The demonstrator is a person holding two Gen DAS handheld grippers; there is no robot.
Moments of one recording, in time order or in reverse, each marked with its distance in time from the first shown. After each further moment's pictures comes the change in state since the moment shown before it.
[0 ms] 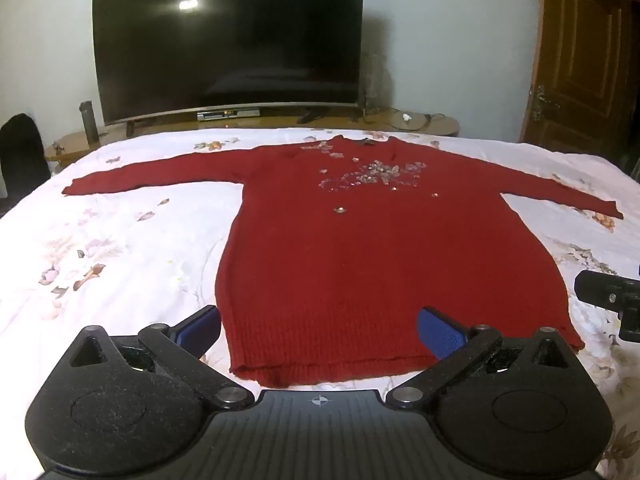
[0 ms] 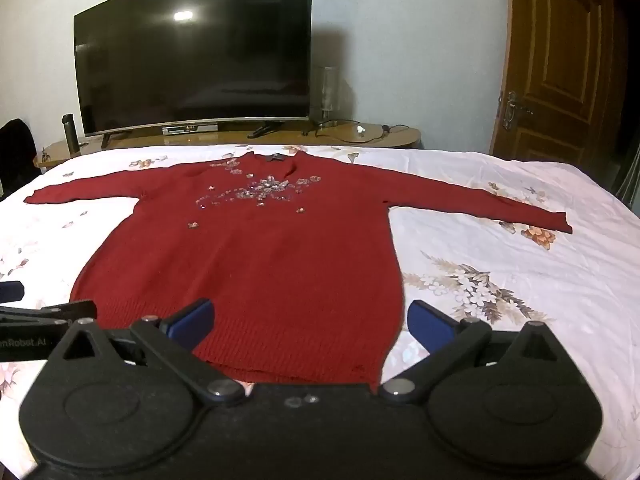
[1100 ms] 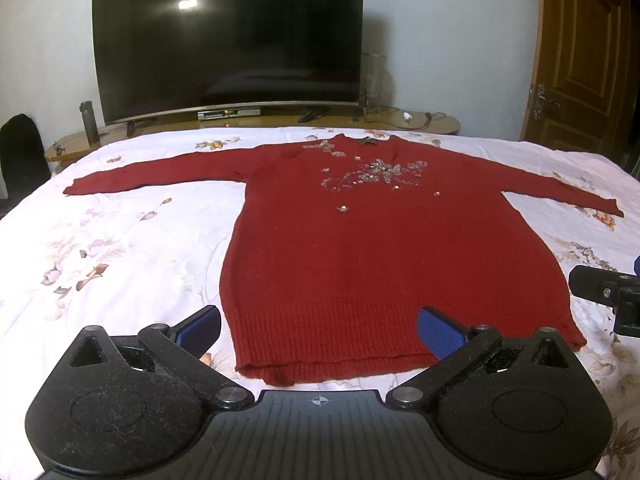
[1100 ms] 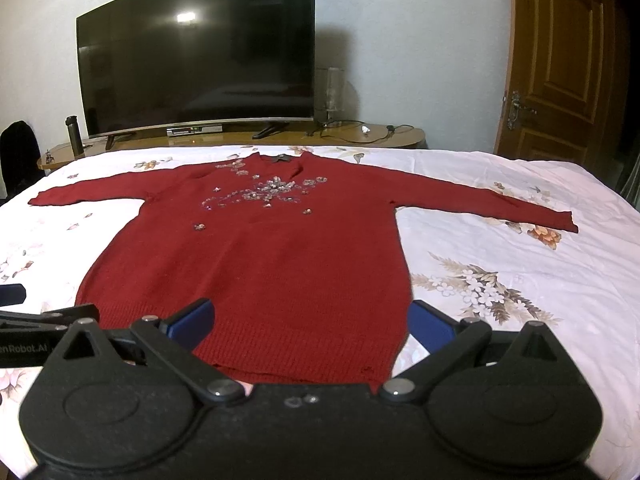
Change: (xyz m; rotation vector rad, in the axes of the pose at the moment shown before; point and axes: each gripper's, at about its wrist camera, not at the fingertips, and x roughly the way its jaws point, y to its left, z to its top) left arm -0.007 0.002 -0.002 -0.003 -0.020 0.010; right arm 0.001 0.006 0.000 -0.002 0.001 0.012
